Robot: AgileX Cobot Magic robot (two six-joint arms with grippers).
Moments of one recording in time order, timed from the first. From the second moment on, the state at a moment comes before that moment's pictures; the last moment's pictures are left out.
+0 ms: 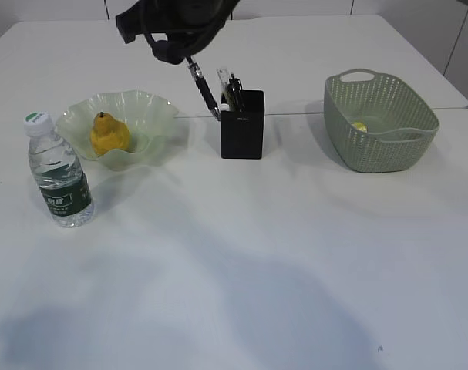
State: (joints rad) left arm -0.12 0.71 -0.80 0.15 1.25 -0.04; right arm 0.69 2.15 -2.28 -0.32 1.09 0.21
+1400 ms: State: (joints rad) left arm -0.12 0.71 -0.80 0.15 1.16 -0.04; right arm 0.57 2.02 -1.88 -0.42 0.41 0.14
